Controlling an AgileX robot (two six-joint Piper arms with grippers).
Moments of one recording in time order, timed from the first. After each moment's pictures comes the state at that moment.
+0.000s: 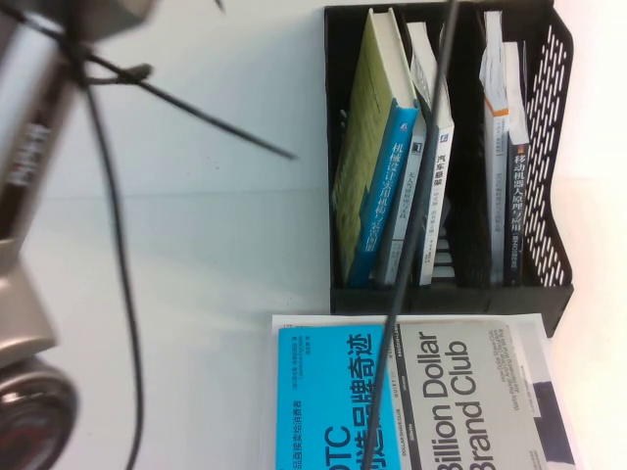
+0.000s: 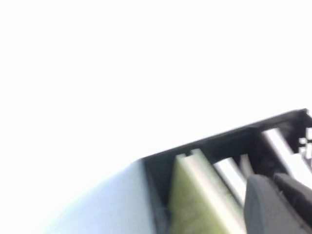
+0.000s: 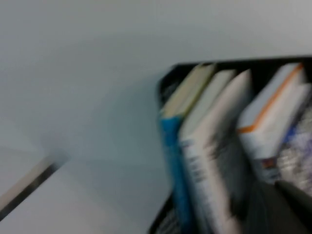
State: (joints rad) right arm 0.15 0.84 -0.60 1.70 0.35 -1.52; left arm -0.74 2.03 -2.76 0.34 1.19 -0.31
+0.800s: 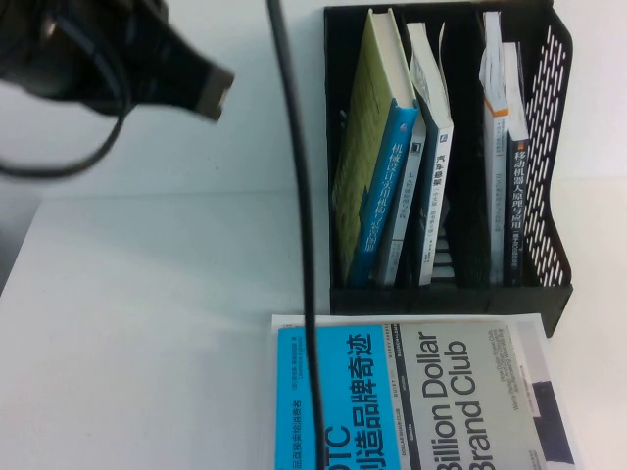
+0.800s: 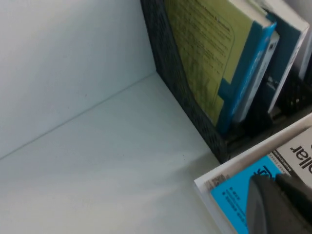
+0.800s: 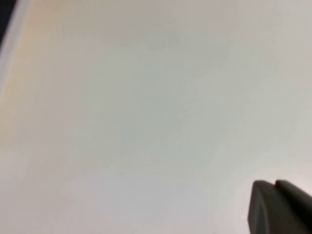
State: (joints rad) right arm 0.15 0.84 -0.58 -0.26 0.92 0.01; left arm -0.74 1.28 -1.77 0.21 1.25 -0.16
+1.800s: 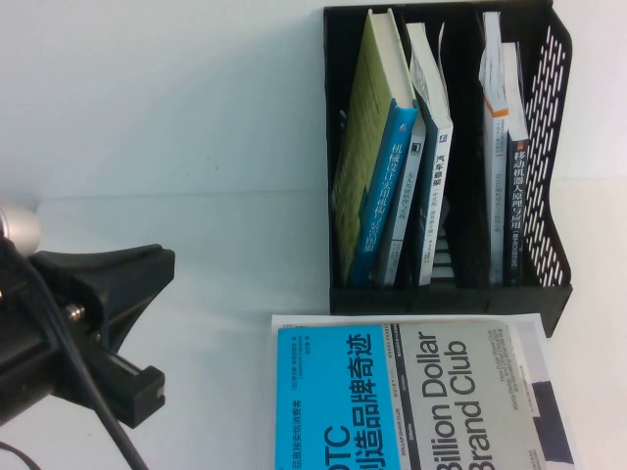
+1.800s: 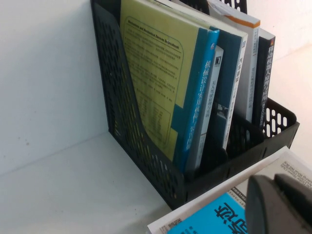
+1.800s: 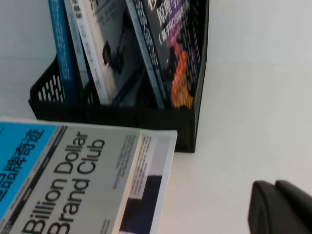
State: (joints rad) right arm 0.15 0.17 -0.43 0.09 0.74 -0.01; left arm -0.74 0.74 -0.71 0.21 0.31 -0.32
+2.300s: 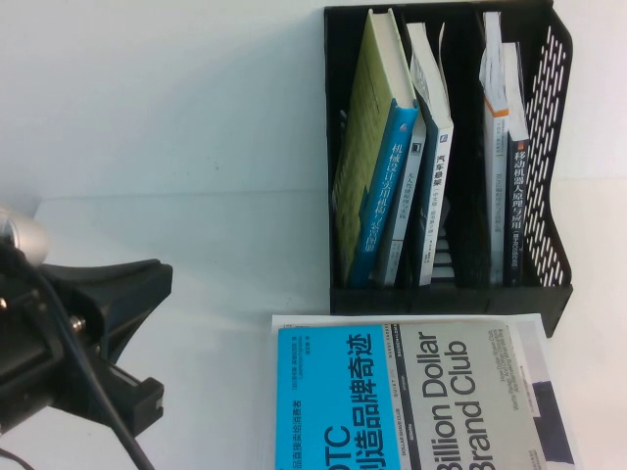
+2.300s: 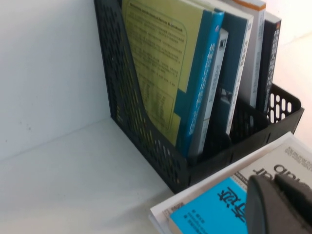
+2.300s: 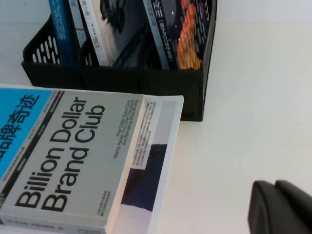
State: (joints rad) right arm 0.15 0.16 -0.32 0.13 0.71 -0.02; left arm -0.74 0.74 -0.71 0.21 0.35 -0.32
